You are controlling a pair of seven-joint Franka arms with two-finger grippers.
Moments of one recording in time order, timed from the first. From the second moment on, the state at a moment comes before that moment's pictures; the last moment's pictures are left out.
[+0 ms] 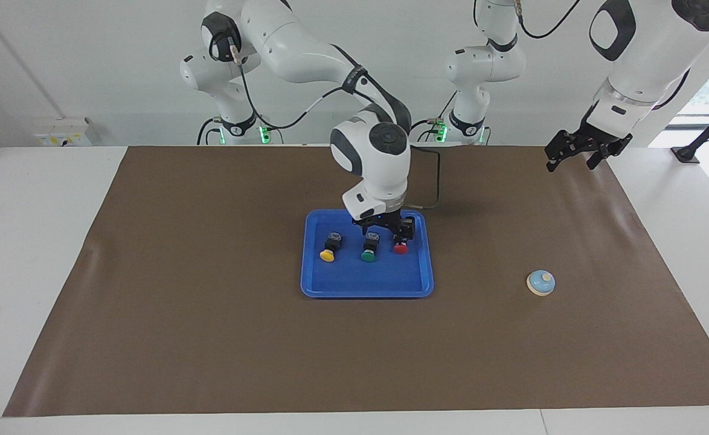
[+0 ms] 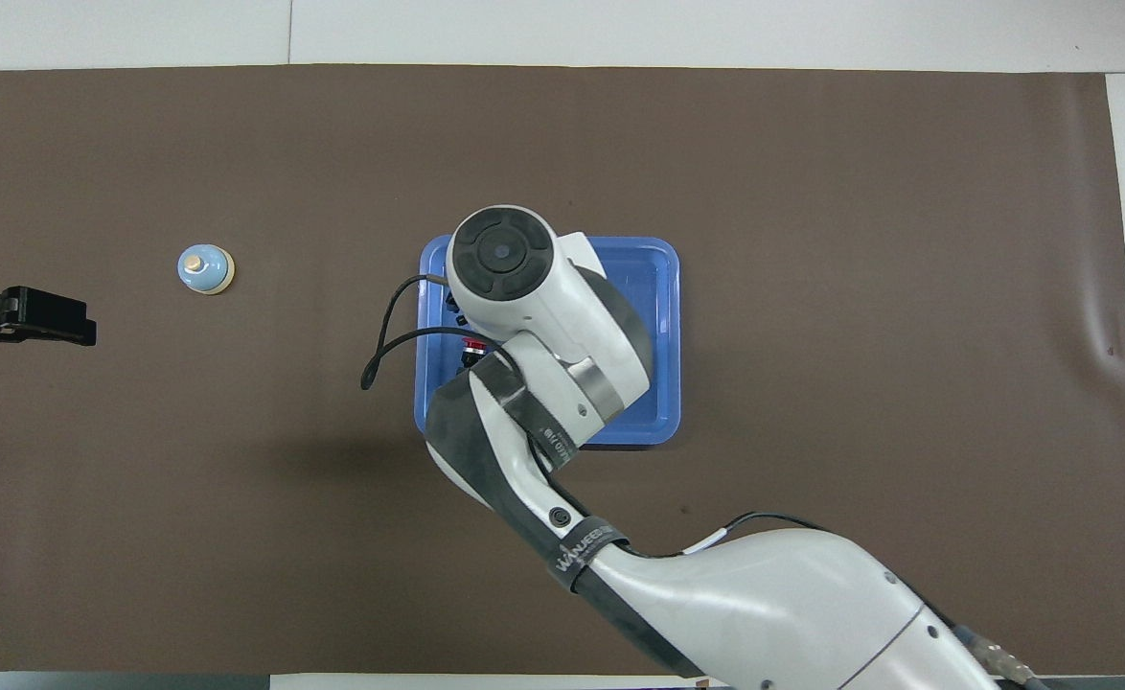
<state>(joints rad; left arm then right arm) 0.02 -0.09 -0.03 -1.76 -0.01 1.63 0.00 0.59 0.55 0.01 -1.38 0.04 1.97 1.02</state>
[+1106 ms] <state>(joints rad) 0.02 -0.09 -0.03 -1.76 -0.01 1.64 0.00 0.05 0.24 0.00 -1.38 0.03 1.53 0.09</state>
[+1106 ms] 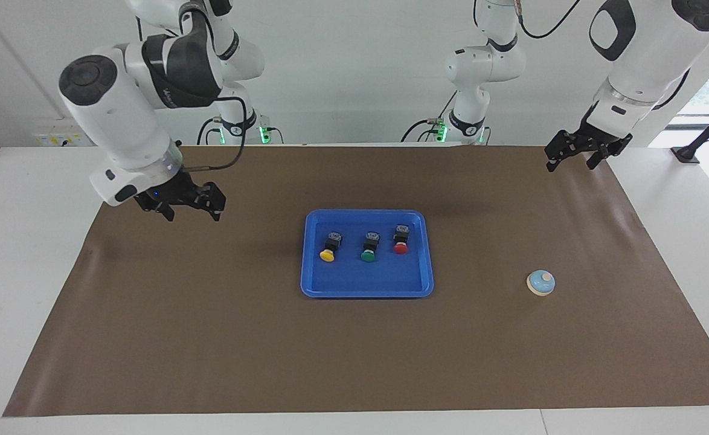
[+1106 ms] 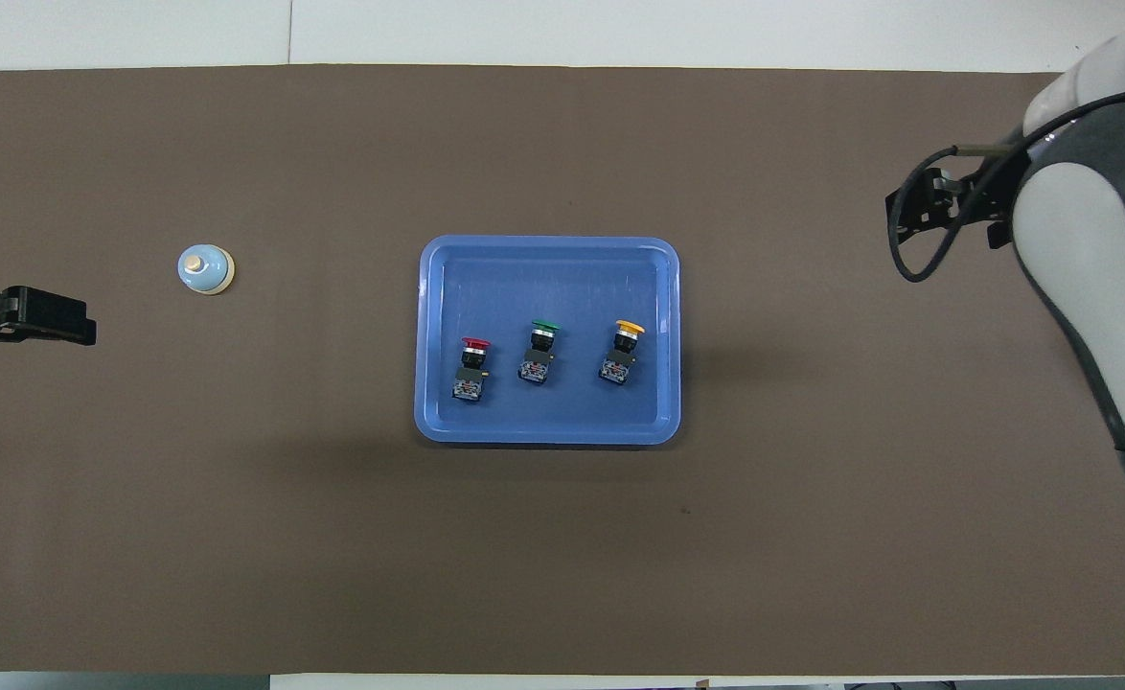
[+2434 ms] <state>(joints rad) 0.05 0.34 -0.03 -1.74 -0.01 2.12 -0.01 -0.07 -0.01 0.08 -1.62 -0.03 1.54 0.05</state>
